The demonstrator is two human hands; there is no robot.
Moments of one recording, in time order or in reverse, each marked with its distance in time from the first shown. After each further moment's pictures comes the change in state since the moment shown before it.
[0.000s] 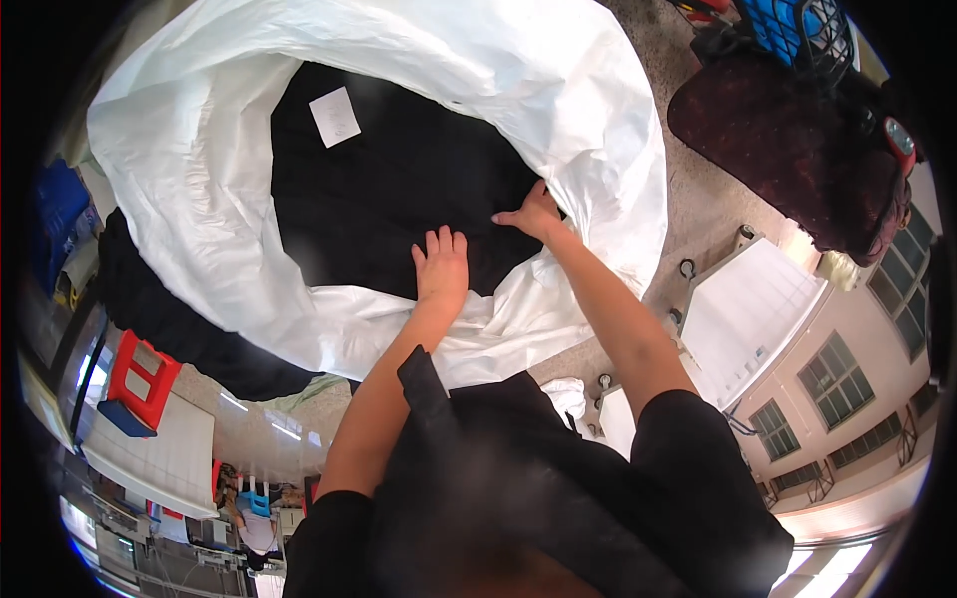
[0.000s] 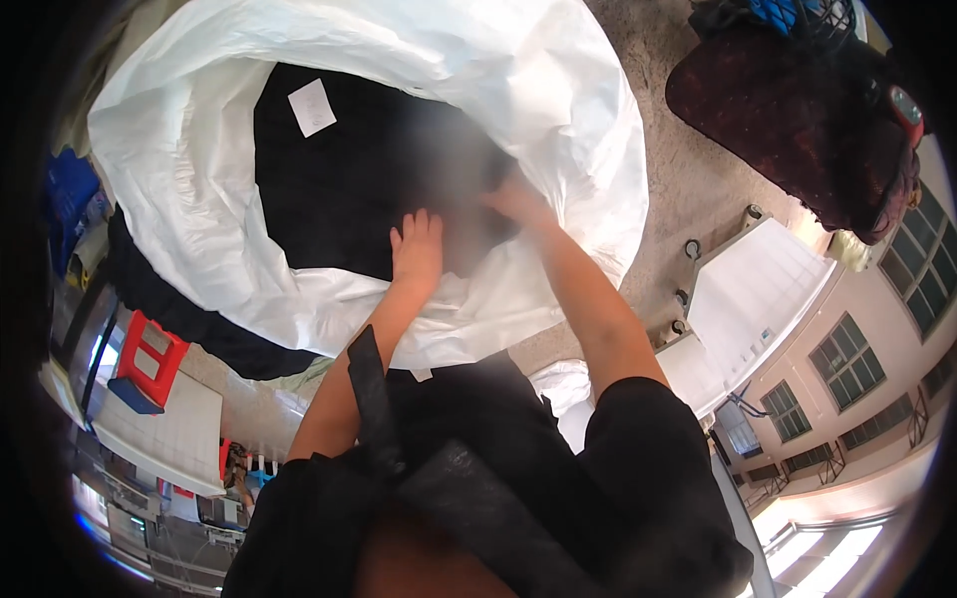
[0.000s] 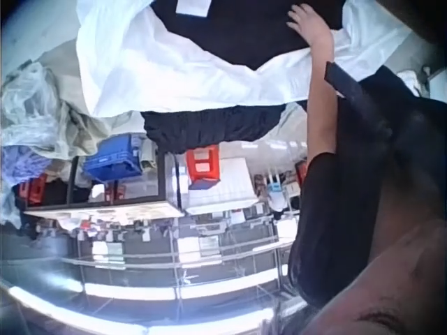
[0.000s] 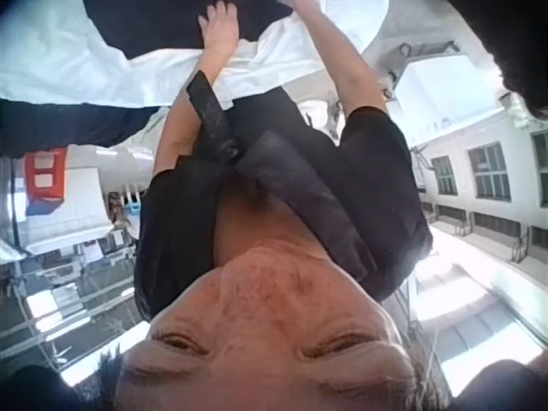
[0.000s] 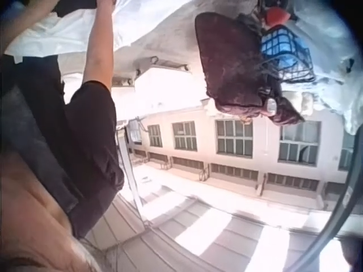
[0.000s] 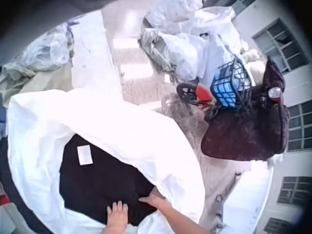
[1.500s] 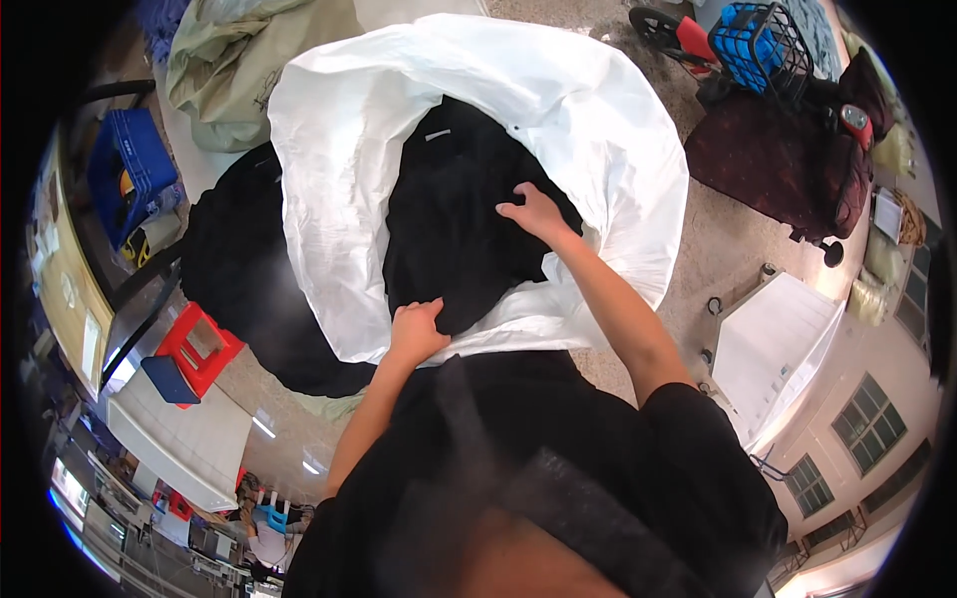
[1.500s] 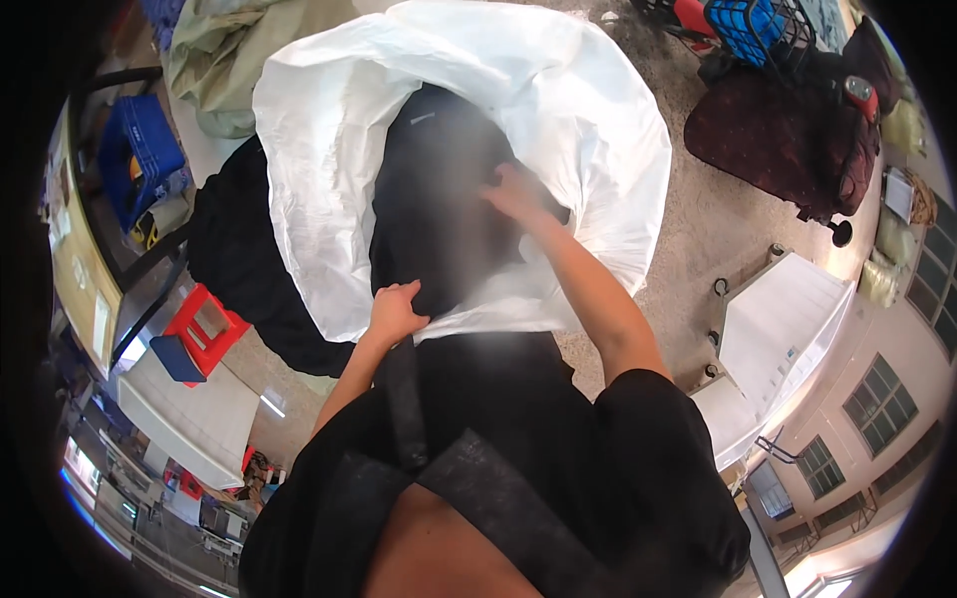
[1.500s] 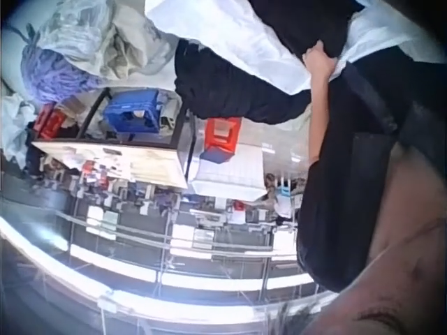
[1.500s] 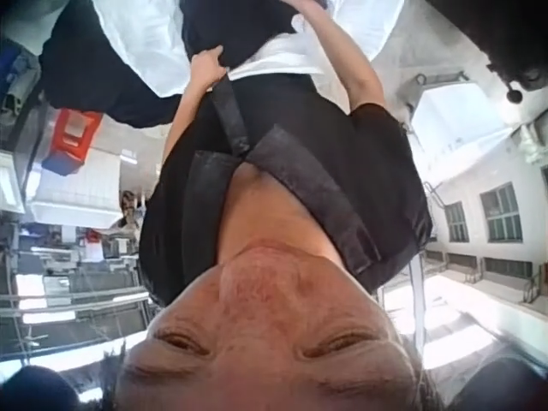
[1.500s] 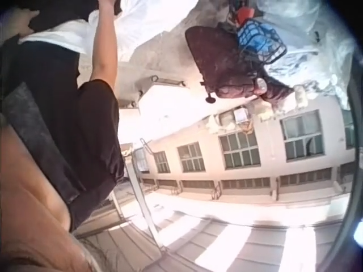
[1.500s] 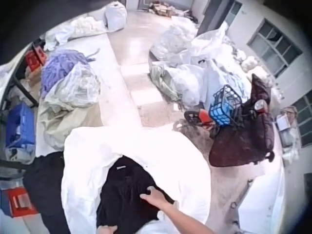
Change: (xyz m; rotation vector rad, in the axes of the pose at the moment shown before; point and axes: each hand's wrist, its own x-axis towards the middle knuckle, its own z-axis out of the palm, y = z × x) left_hand -0.189 -0.113 -0.158 -0.231 -0.111 0.034; right_hand -0.124 -0.139 -0.019 0.254 0.121 -0.358
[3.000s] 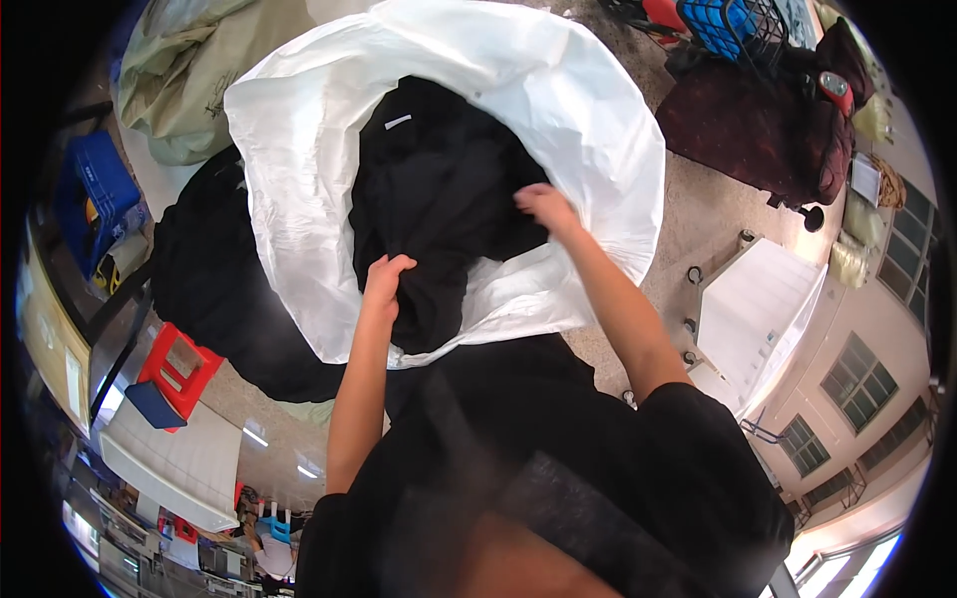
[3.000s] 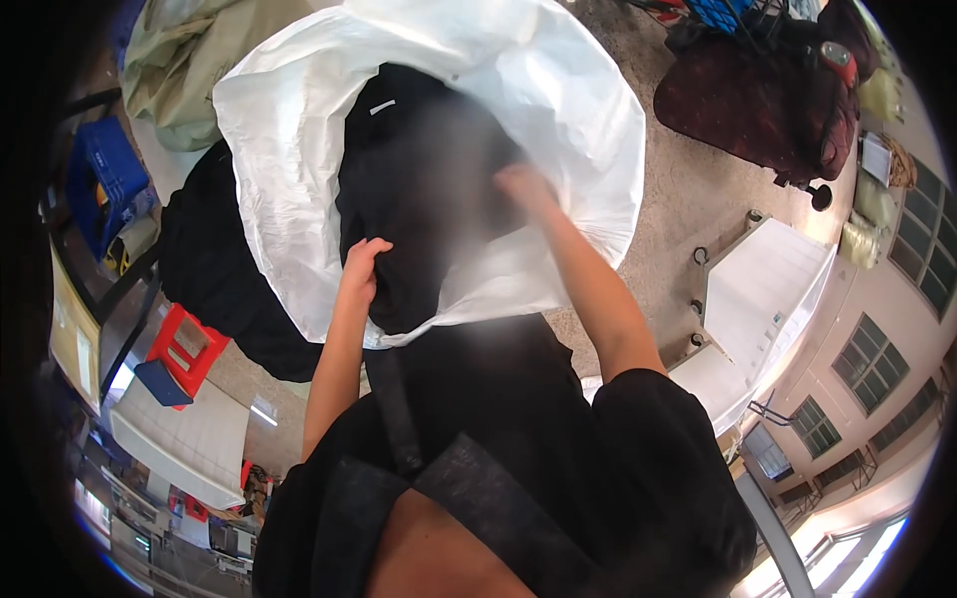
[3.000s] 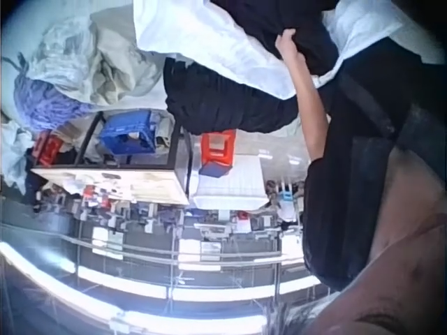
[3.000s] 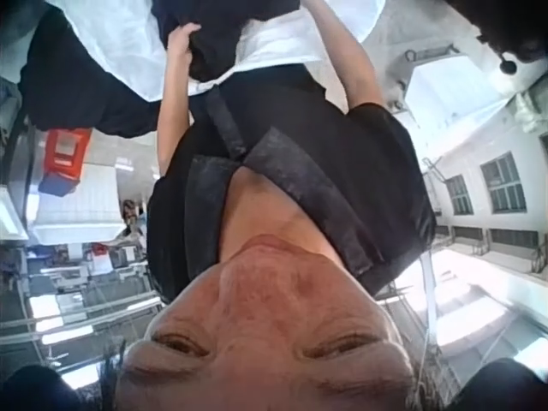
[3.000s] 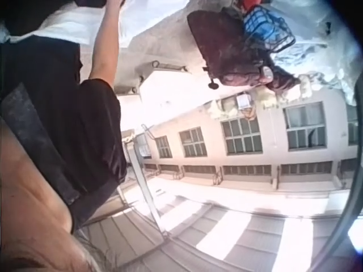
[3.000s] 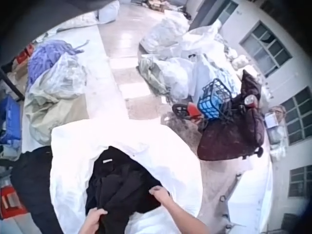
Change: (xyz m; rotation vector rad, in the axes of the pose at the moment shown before) left_hand 0.069 -0.018 0.003 -1.582 0.138 -0.581; right_hand -0.004 0.089 -0.007 0.315 -0.021 0.240
